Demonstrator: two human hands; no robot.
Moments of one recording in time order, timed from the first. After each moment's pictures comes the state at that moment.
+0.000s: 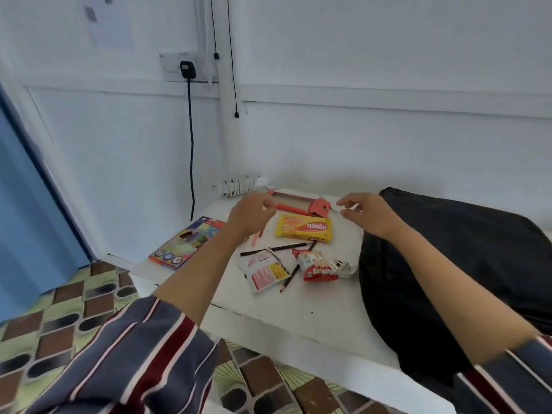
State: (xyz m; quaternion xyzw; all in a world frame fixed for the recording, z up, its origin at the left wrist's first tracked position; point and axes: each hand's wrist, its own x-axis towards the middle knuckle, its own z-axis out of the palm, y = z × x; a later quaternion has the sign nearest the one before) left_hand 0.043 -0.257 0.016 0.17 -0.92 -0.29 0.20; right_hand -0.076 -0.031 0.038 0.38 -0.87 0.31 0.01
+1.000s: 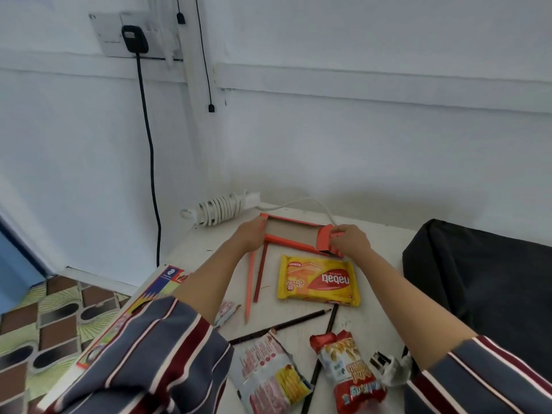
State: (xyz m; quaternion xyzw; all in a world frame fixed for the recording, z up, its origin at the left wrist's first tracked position) left_hand -0.135 -0.379 -0.050 0.18 -0.95 -0.26 -0.01; right_hand -0.217 -0.177 -0.040 0.10 -0.93 0.34 -0.13
